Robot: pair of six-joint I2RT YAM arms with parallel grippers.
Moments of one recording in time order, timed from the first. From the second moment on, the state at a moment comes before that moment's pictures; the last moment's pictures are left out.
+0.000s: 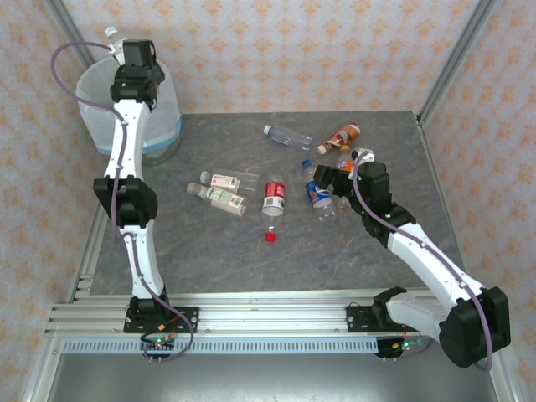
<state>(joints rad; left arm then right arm) 0.10 2.24 2.52 -0.78 -0.39 -0.45 0.38 1.06 0.76 -0.11 0.01 0.48</state>
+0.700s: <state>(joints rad) 0.10 2.26 2.56 -0.88 -0.24 -0.49 0.38 1.06 0.73 -0.13 0.04 0.48</state>
